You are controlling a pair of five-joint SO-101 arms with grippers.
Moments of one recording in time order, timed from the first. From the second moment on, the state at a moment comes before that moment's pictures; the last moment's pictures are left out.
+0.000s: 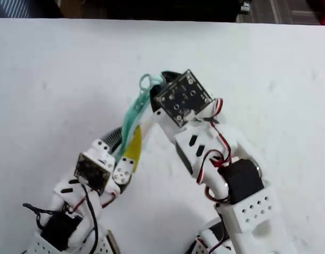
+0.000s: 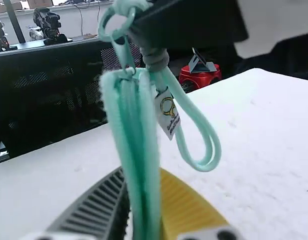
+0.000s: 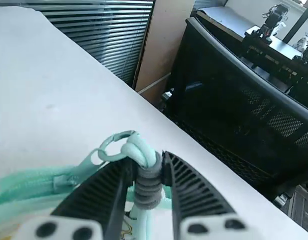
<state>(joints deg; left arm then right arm) 27.0 -104.8 80.7 42.2 -3.6 -29.9 -49.2 23.9 48.2 23.4</state>
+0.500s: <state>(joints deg) 27.2 -104.7 80.2 42.8 -4.6 -18.7 -41.0 22.9 48.2 23.4</state>
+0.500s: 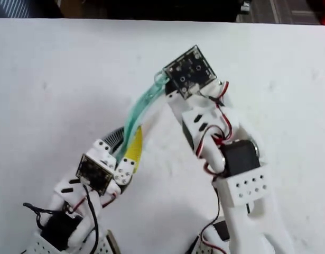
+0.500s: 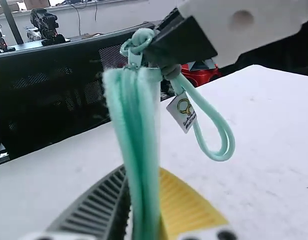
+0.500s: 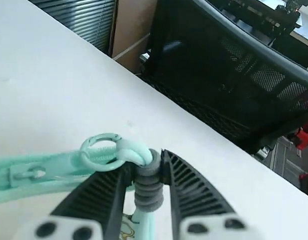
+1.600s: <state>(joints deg) 27.6 -104.7 80.2 43.5 -4.6 -7.6 -26.8 22.9 39.1 23.4</state>
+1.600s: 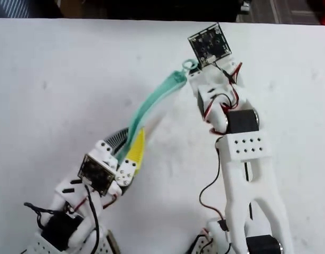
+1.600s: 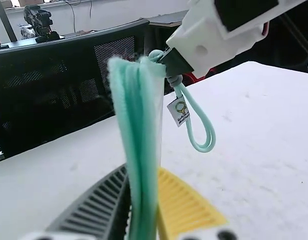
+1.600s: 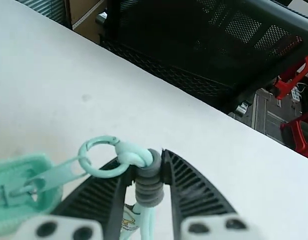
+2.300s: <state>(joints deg) 23.1 -104.2 86.3 25.7 -4.4 6.7 -51.7 42.2 55.6 23.3</state>
